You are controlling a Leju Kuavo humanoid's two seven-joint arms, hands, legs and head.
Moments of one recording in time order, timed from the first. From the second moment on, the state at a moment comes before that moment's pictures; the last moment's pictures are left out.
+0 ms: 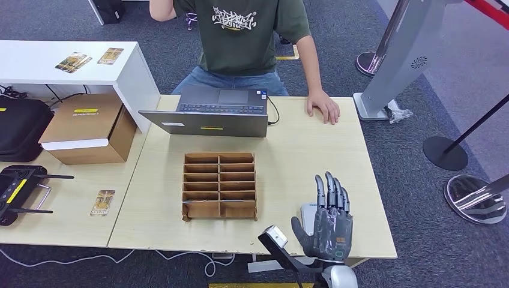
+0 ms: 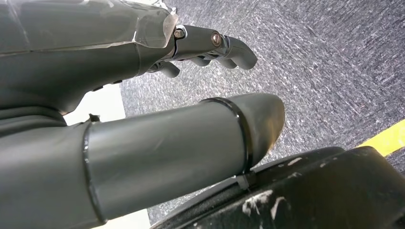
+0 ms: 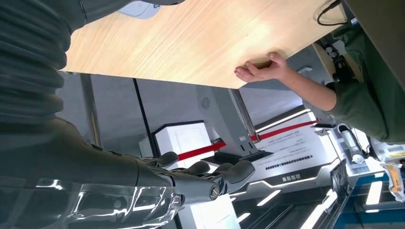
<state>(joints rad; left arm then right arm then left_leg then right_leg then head) -0.01 -0.25 0.76 -0.24 -1.54 0.29 0.09 0.15 0.15 0.28 -1.55 1.37 -0.52 0.10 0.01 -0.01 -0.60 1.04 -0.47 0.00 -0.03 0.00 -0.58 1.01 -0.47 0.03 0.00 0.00</state>
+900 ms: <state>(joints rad) -0.01 -0.25 0.75 -0.24 -1.55 0.30 0.08 0.02 0.16 0.36 -1.34 1.34 -0.53 0.01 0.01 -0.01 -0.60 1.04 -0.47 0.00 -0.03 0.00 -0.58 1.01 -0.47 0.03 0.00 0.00</state>
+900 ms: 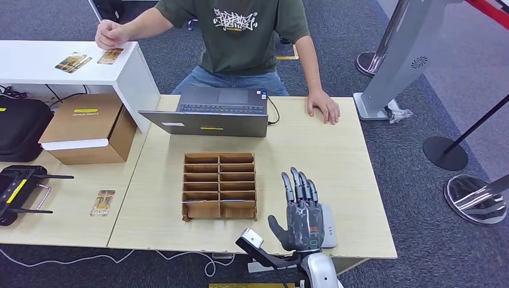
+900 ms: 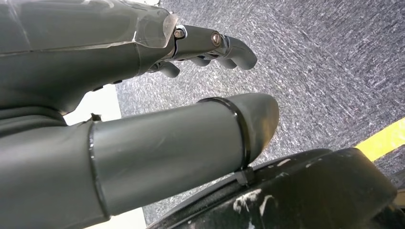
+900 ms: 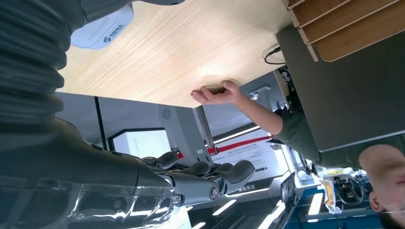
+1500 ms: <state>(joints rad) -0.01 -0.25 0.75 -0.24 -1.55 0.32 0.07 -0.03 0.16 0.45 -1.30 1.49 -0.54 0.20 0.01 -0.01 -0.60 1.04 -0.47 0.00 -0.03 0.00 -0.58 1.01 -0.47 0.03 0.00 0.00</state>
